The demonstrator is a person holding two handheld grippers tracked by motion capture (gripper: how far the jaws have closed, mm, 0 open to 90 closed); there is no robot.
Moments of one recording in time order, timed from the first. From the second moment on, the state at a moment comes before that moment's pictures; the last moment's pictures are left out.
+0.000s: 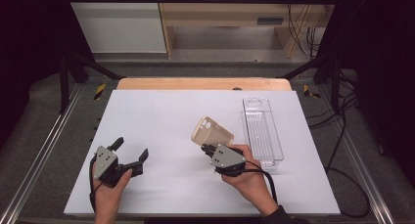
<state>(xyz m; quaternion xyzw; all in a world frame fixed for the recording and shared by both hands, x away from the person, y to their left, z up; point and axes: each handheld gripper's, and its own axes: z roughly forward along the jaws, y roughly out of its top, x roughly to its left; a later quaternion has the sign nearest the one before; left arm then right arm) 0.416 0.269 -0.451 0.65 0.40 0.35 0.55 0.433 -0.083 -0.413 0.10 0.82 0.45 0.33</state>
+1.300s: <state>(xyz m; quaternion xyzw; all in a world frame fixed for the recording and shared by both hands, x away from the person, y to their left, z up) 0.420 0.264 -0.458 0.66 0.38 0.35 0.54 0.439 -0.145 -0.368 0.24 0.70 0.59 0.31</state>
